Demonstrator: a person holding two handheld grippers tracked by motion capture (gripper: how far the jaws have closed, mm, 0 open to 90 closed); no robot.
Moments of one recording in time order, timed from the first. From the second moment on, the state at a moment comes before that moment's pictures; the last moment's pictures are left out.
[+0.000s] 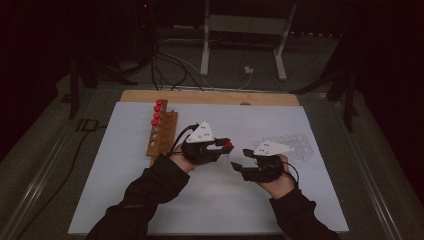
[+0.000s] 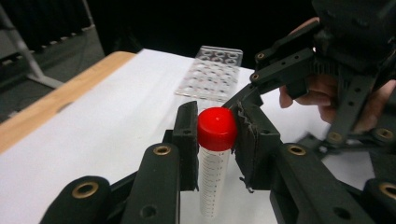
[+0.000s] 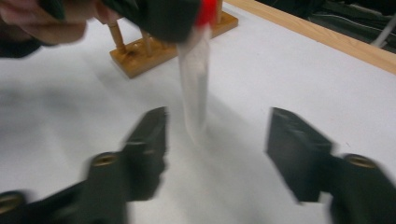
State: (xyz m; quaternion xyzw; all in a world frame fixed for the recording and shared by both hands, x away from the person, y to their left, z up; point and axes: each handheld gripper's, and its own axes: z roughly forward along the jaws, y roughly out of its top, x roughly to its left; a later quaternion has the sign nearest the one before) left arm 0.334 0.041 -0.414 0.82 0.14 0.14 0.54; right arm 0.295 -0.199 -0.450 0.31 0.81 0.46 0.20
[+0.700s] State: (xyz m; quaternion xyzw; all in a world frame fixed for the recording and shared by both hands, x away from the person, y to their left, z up) left arm 0.334 0.116 -0.369 0.79 0.19 0.21 0.54; right arm 0.295 -0.198 -0.447 0.32 0.80 0.47 0.19
